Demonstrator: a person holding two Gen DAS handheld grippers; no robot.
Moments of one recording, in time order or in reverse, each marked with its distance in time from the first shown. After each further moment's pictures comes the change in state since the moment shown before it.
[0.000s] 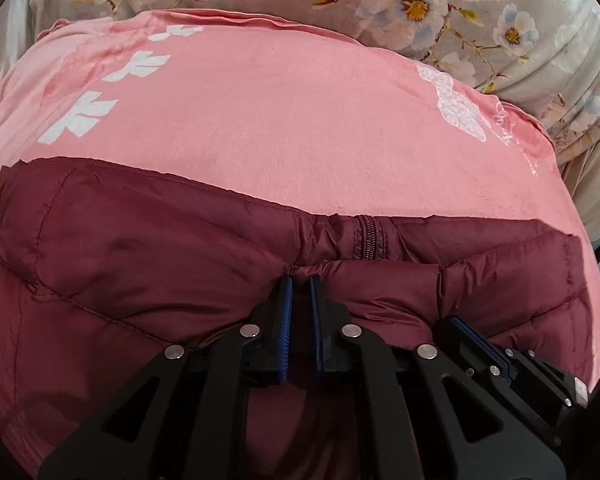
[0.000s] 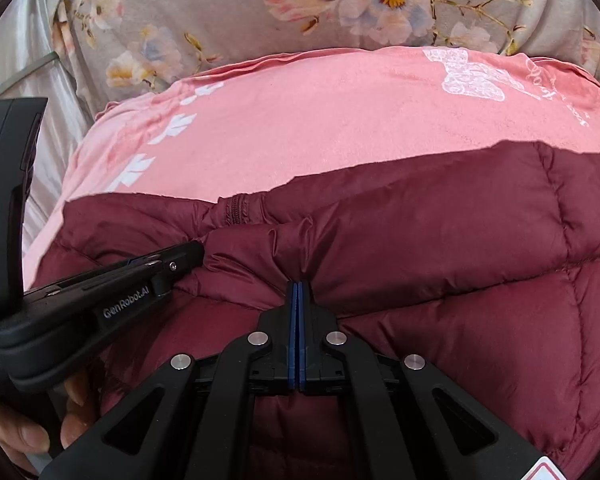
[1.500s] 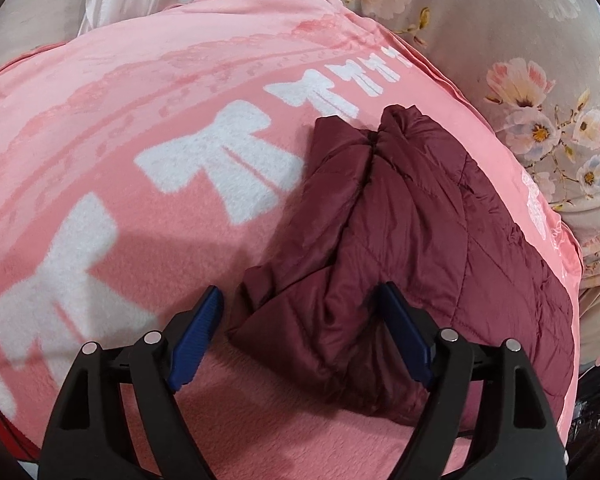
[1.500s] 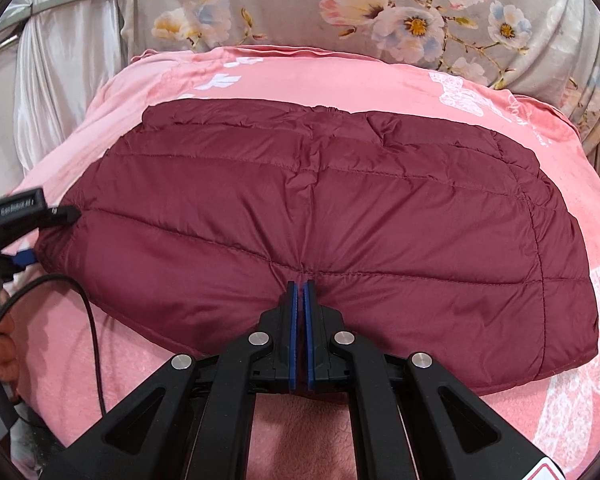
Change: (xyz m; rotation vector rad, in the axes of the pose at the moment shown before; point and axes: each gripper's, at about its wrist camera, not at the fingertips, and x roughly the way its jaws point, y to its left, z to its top) left arm -0.133 0.201 -0.127 -0.486 -0.070 0.109; right arm -0.102 0.073 -0.115 -0.180 0.004 -0.135
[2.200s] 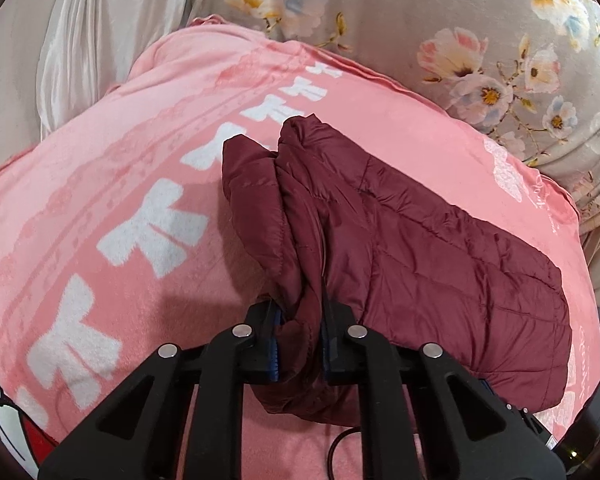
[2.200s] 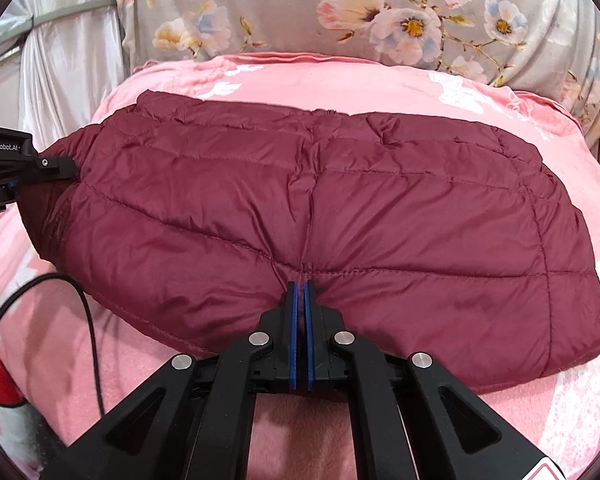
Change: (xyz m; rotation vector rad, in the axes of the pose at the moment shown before) left arm -0.049 -0.091 0.002 0.245 -0.084 0.019; right arm -0.011 -0.009 -0.003 0.046 -0.032 0.051
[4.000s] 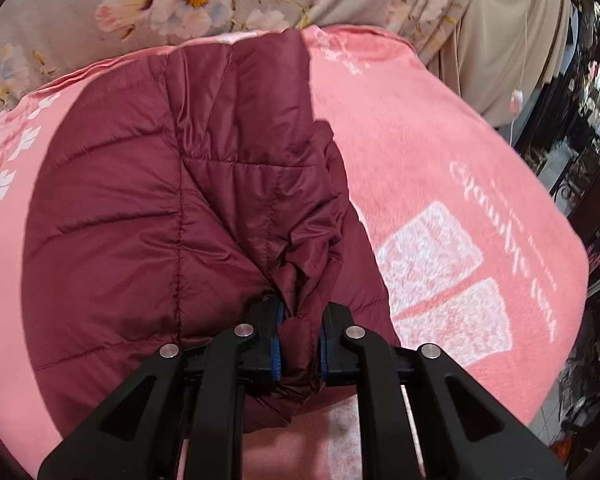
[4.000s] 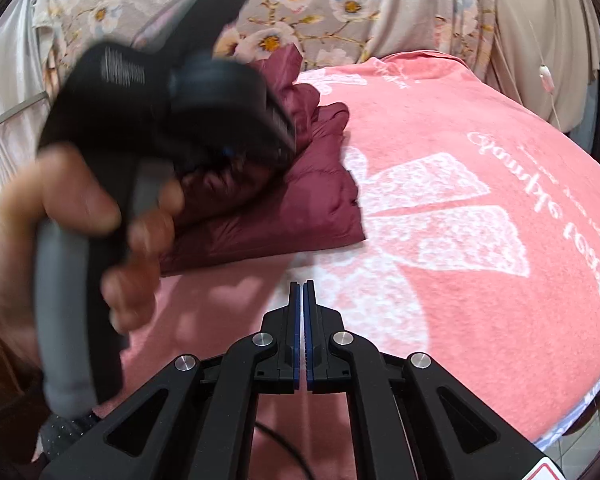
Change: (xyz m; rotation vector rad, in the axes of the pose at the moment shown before) left arm 0.030 -0.340 -0.121 0.596 0.189 -0.325; right arm -0.130 -0.157 -0.090 0.278 -0.082 -0.118
